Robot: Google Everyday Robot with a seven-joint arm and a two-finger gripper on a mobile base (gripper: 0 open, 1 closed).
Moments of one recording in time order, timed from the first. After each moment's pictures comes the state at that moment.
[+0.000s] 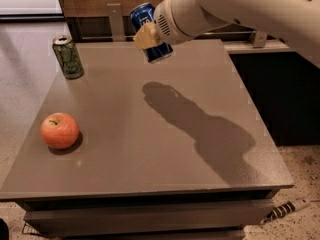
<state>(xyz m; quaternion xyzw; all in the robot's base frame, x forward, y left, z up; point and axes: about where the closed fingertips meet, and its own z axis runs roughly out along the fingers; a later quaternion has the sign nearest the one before) 0.615 0.014 0.983 -0.31 0.84 0.13 0.43</state>
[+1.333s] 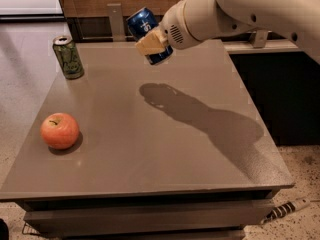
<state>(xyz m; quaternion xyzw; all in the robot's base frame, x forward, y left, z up) 0.619 0.013 0.976 -0.42 0.77 0.16 0.45</state>
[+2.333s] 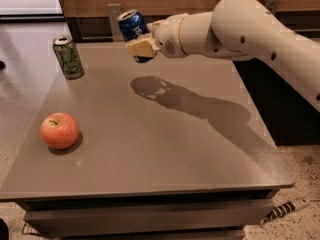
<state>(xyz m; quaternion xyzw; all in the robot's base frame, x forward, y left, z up) 0.657 0.046 0.958 -0.45 0.68 0.23 0.54</state>
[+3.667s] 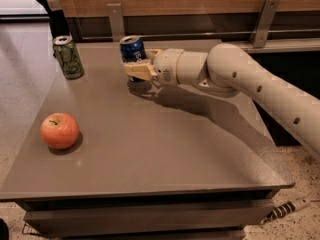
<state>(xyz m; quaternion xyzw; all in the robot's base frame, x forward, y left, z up) 0.664 0.058 0.892 -0.40 0.65 0.32 0.56</state>
